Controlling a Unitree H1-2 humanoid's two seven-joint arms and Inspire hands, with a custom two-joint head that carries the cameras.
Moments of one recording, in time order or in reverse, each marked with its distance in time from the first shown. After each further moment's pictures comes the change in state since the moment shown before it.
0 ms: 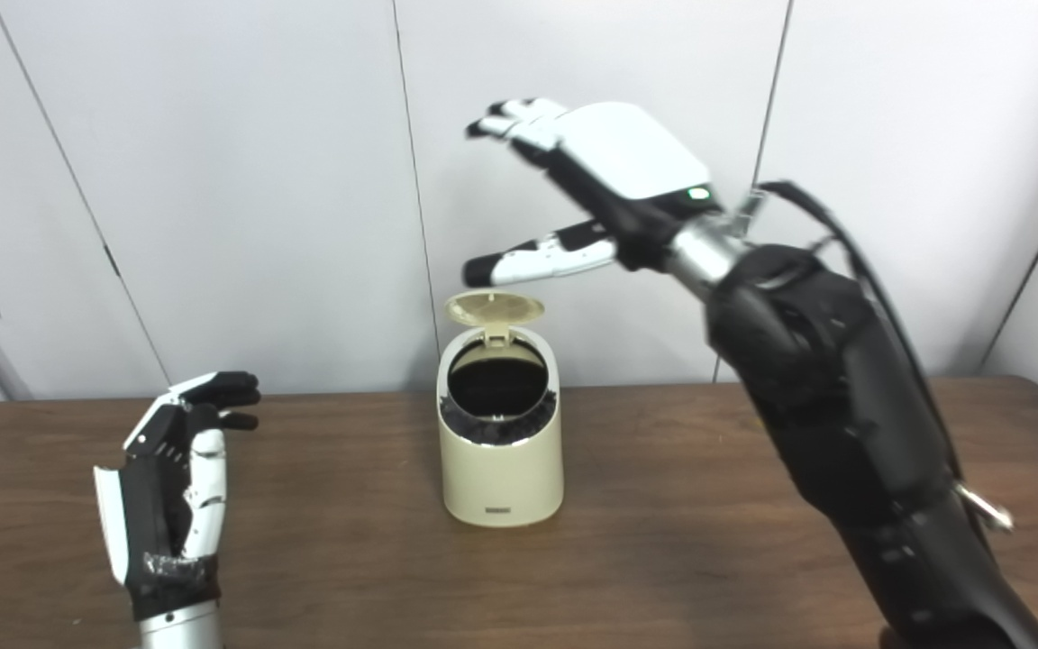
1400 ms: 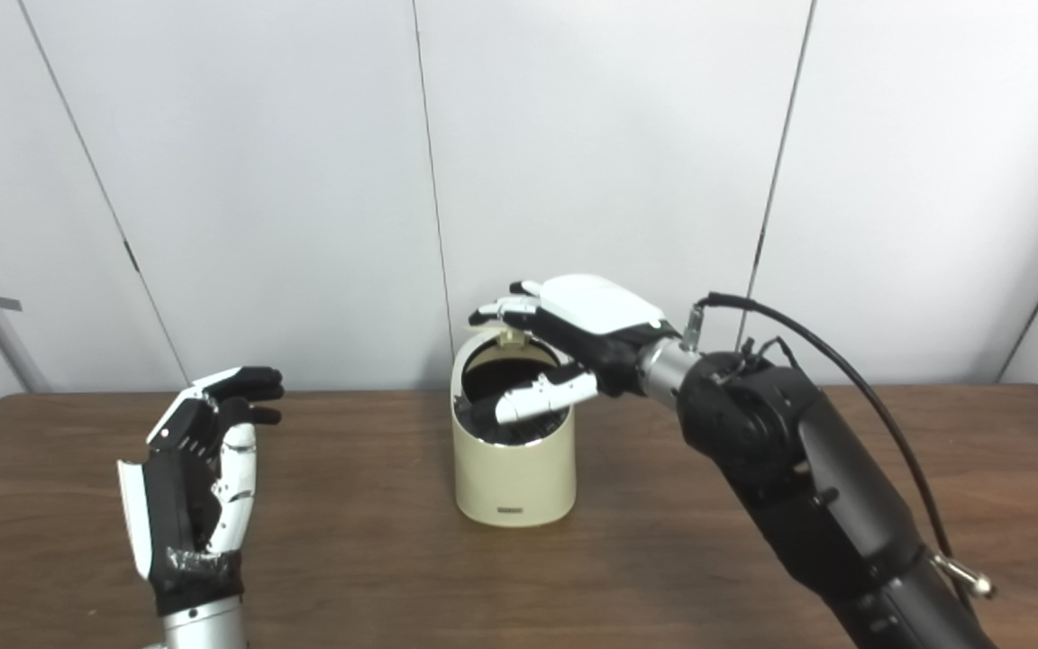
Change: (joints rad) left arm 0.008 -0.029 -0.004 -0.041 0.011 0.022 -0.009; right arm 0.185 -0.002 0.077 -0.049 0.059 0.090 0.137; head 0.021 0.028
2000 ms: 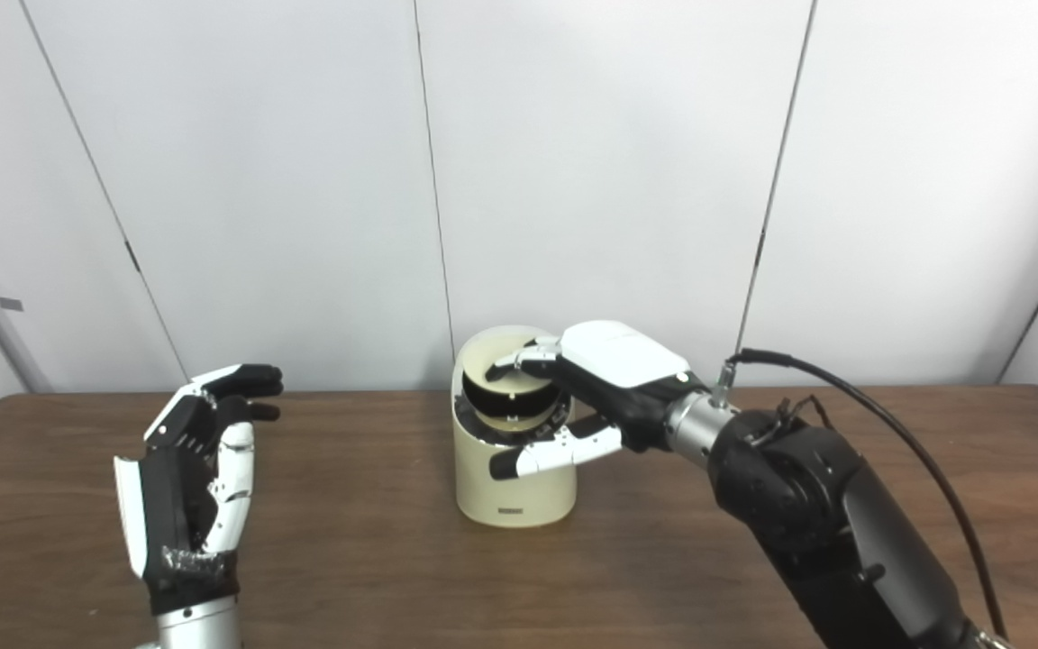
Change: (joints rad) left arm 0.003 0.004 0.001 -0.024 0.001 0.013 -0.026; right arm 0.116 -0.014 -0.027 -0.127 0.006 0.017 0.019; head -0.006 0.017
